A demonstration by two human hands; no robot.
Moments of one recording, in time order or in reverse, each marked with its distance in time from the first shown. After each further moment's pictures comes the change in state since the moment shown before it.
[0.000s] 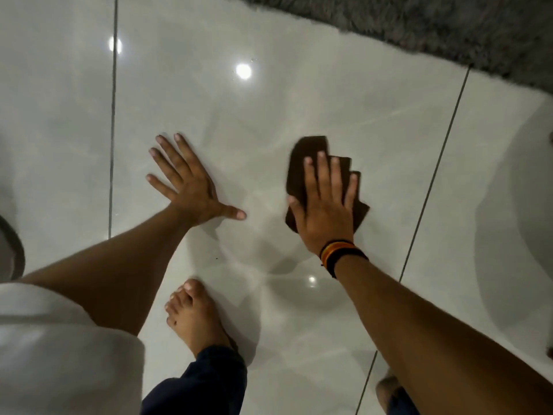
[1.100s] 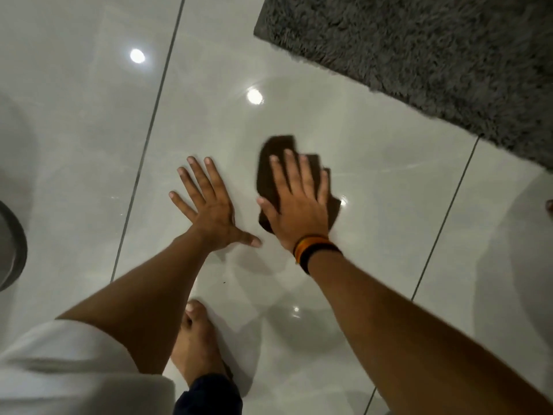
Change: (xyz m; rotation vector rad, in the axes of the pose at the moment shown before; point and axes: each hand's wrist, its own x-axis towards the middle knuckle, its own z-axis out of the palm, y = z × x) left_hand 0.004 -0.008 0.006 -0.008 0.015 0.004; right_hand 0.072 -0.073 -0.023 0.007 -0.099 -0.154
